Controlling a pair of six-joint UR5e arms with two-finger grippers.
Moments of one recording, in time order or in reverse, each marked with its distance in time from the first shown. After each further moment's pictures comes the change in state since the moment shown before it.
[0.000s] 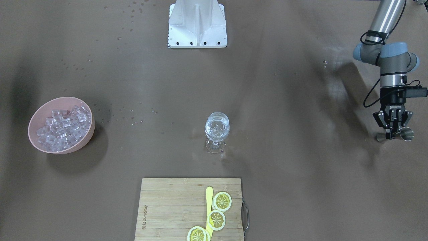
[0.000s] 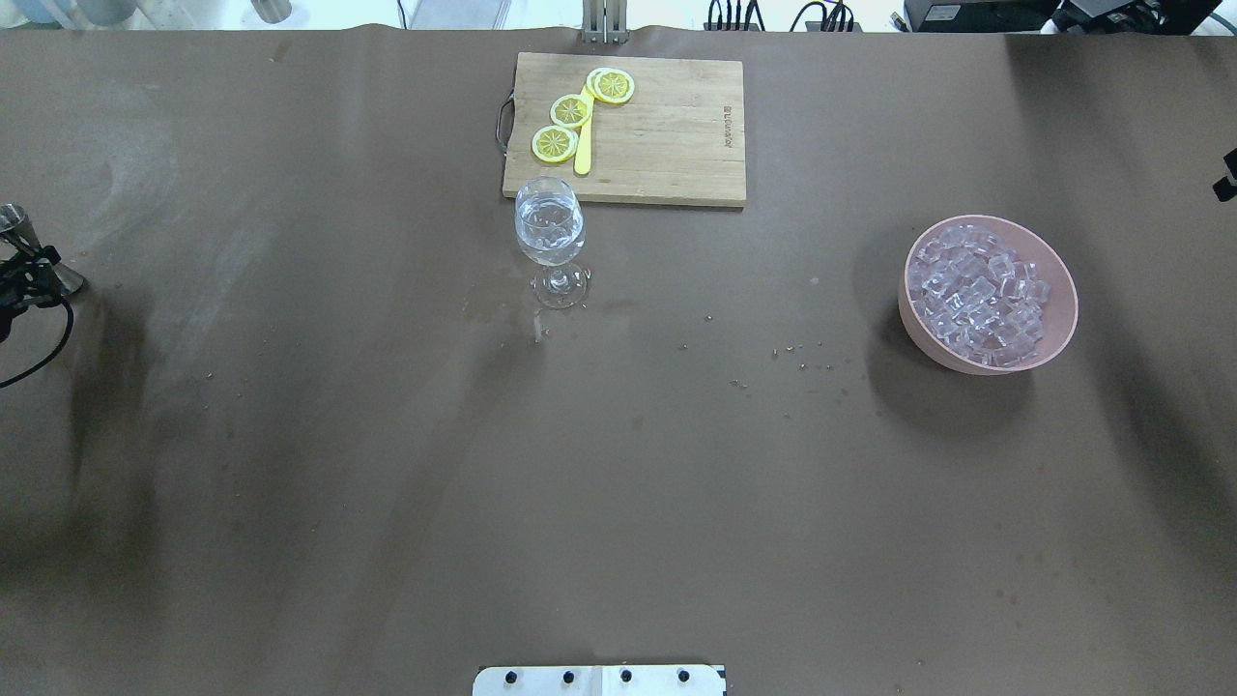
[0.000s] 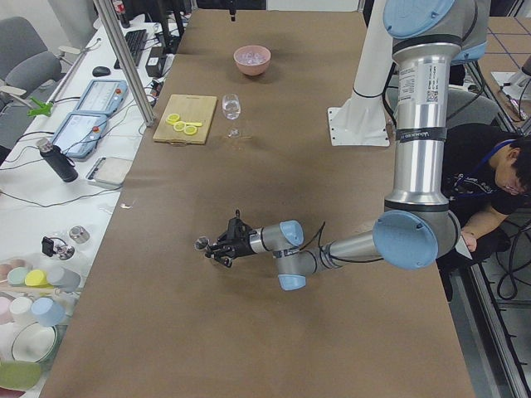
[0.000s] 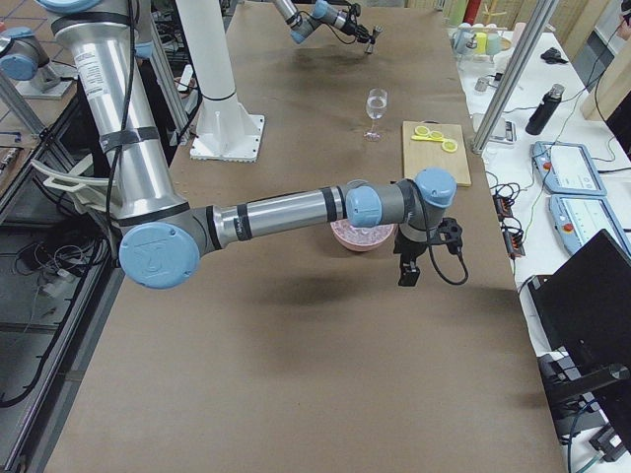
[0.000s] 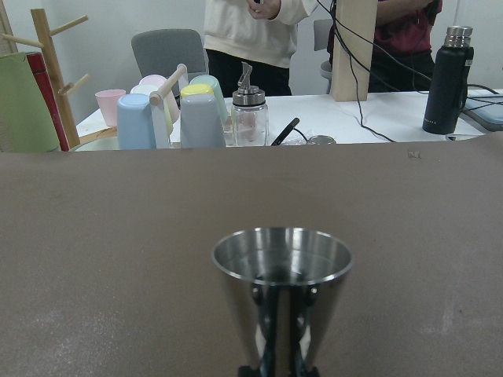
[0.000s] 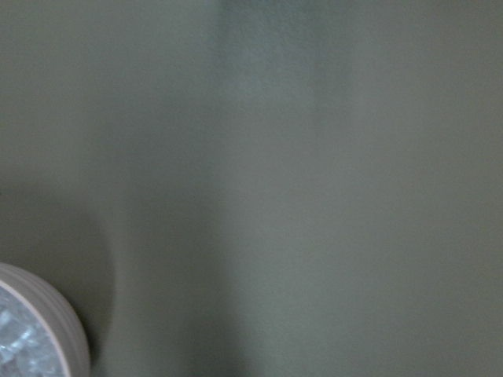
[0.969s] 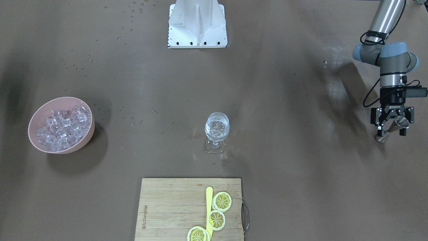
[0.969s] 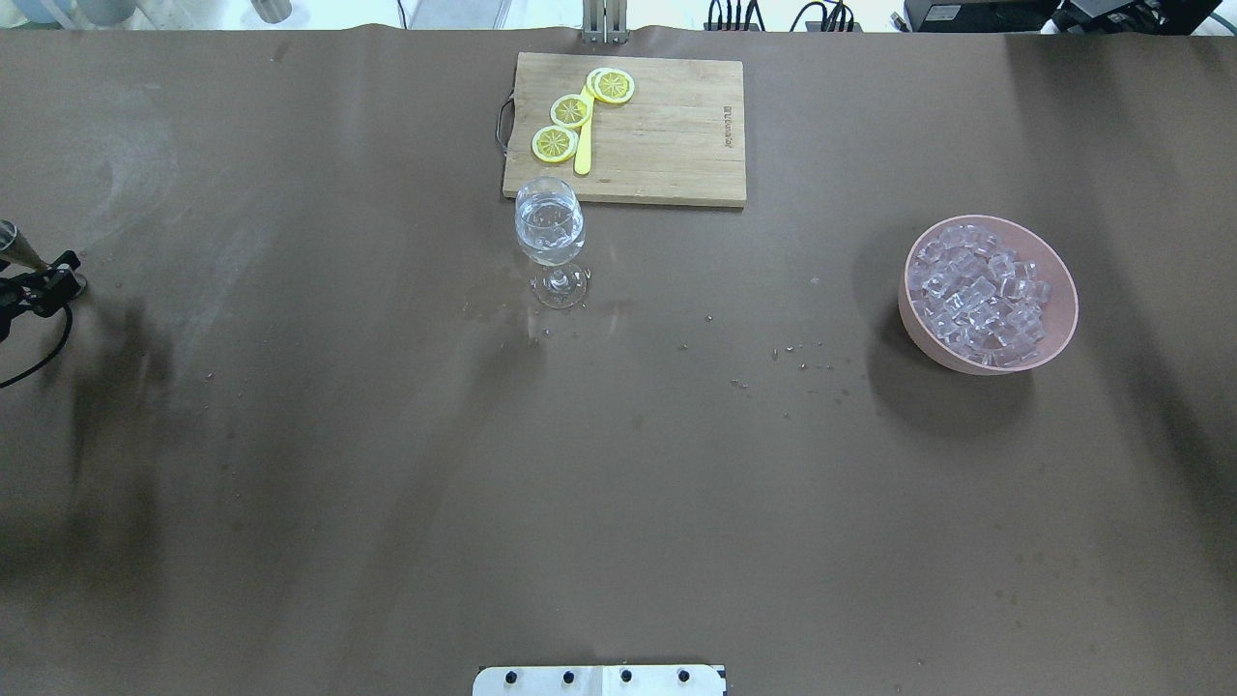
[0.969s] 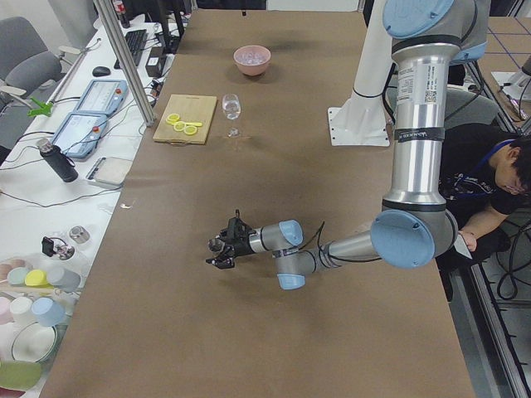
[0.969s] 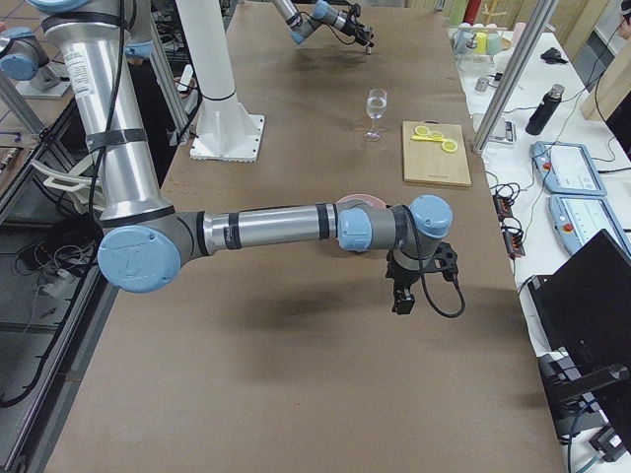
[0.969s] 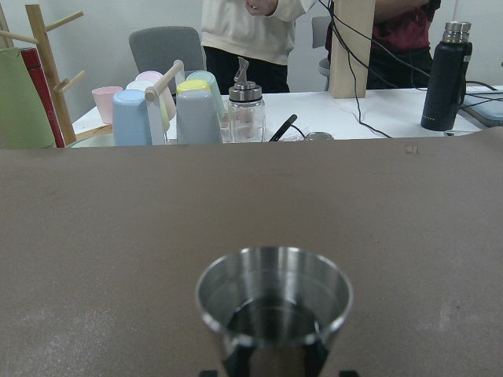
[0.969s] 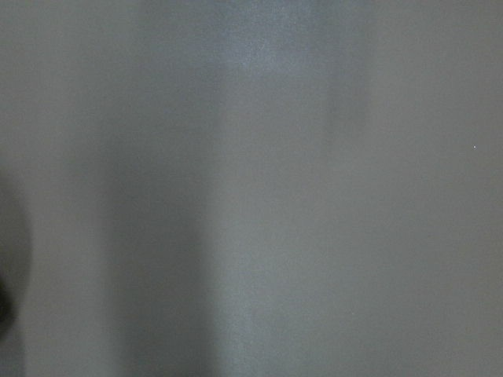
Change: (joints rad) left arm 0.001 0.007 -0.008 -0.014 -0.002 0.000; right arm 0.030 -0.005 -0.020 0.001 -0.004 -0.050
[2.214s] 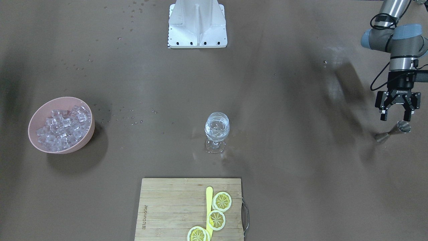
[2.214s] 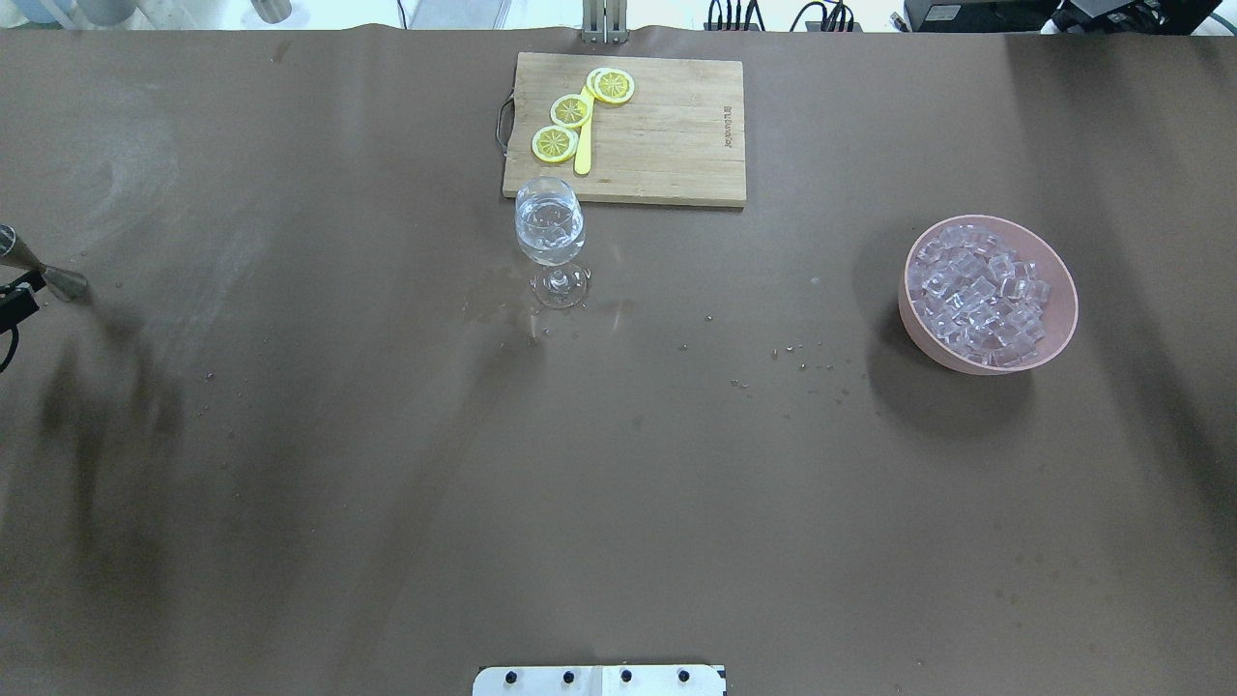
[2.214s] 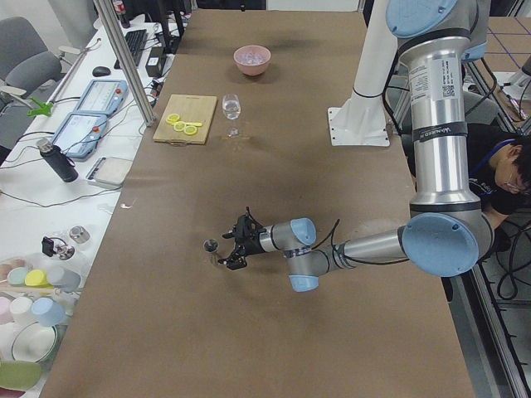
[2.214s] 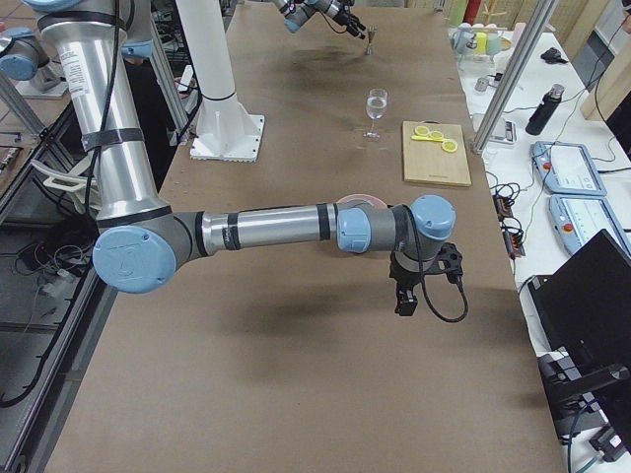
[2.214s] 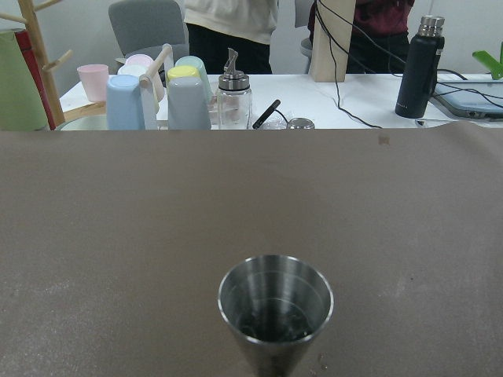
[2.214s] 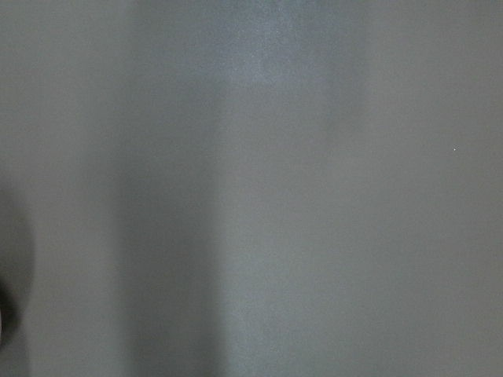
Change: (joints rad) left arm -0.062 0.137 -0.206 0.074 -0.176 -0.001; right arm 0.037 0.006 0.005 -0.007 0.023 -0.002
